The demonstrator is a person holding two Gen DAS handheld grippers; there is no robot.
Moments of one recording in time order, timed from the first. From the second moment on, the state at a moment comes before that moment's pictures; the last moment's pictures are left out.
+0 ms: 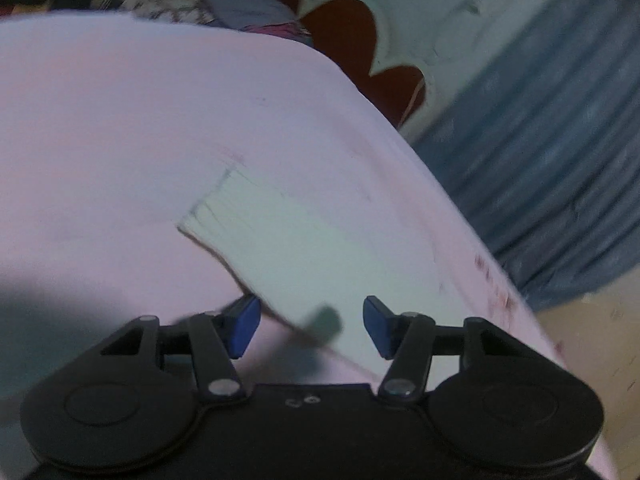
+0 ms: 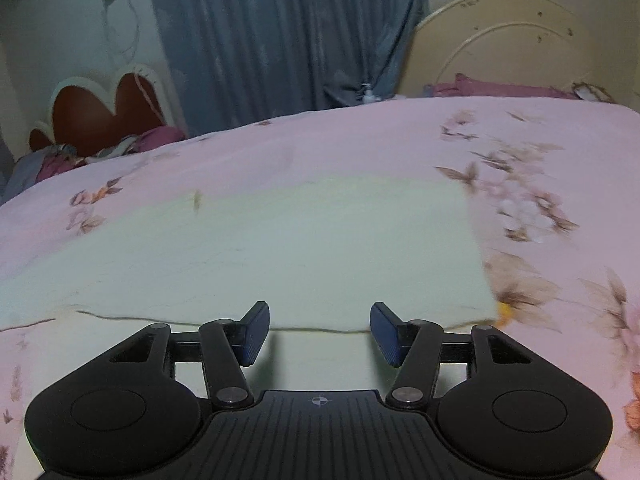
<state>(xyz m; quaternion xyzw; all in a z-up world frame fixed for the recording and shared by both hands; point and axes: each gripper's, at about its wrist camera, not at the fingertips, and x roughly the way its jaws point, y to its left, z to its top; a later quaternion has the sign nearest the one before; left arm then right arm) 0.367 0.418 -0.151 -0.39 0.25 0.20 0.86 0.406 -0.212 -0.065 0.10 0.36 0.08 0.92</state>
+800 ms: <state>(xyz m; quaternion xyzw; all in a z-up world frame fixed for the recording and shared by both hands) 0.468 0.239 -0.099 -0.27 0.24 -0.02 0.93 0.422 -0.229 -0.065 0.15 0.36 0.06 0.92</state>
